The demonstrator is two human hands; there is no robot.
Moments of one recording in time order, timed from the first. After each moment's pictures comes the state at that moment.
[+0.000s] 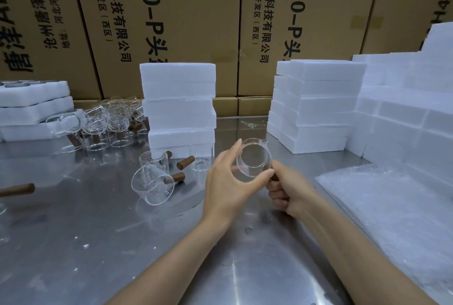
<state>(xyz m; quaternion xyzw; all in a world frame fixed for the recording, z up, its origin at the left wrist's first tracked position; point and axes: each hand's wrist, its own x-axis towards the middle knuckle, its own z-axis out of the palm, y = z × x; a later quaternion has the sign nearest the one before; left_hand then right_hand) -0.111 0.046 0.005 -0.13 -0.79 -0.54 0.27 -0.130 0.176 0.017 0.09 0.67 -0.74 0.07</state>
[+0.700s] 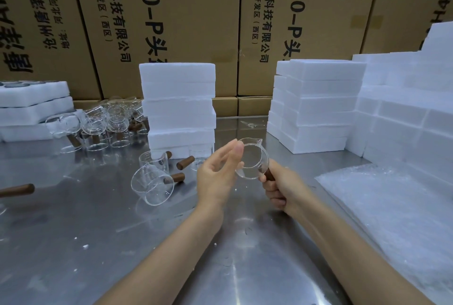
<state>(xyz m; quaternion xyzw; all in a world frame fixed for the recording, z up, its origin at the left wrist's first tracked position) -0.110 0.041 0.018 -0.04 -0.58 -0.80 0.13 -0.127 0.170 0.020 0.04 0.72 -0.69 0.06</state>
